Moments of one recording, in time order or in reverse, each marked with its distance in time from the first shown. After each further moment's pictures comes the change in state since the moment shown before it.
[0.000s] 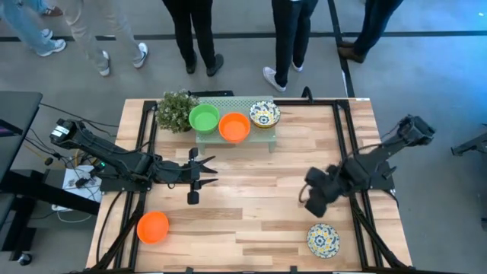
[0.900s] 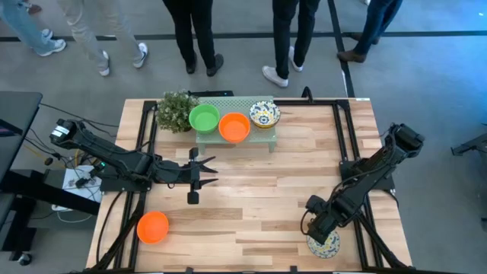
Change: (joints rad) left arm 0.001 0.000 0.000 0.012 0.000 0.054; right arm 0.226 0.231 -0.087 0.188 -0.219 0.293
